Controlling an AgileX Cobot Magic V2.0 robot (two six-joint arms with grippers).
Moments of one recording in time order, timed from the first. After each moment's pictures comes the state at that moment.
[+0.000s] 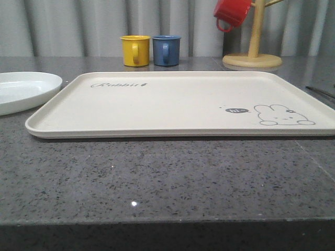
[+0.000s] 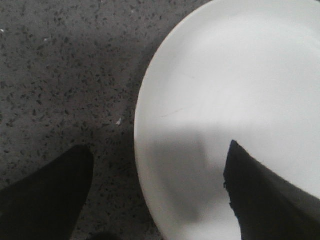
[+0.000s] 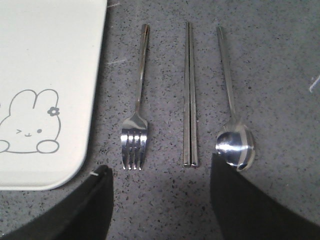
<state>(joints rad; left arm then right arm) 0.26 1.61 -1.17 -0.42 0.81 0.49 -0.02 0.75 -0.61 0.02 0.58 0.04</state>
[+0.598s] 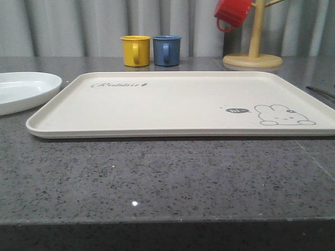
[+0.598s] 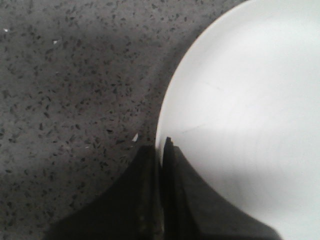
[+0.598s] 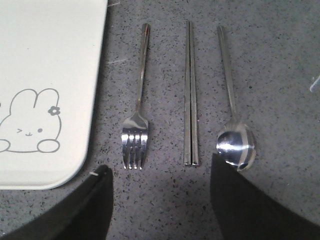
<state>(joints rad) 0.27 1.66 -1.19 -0.44 0.77 0.50 -0.02 0.75 -0.61 0.02 0.58 0.04</state>
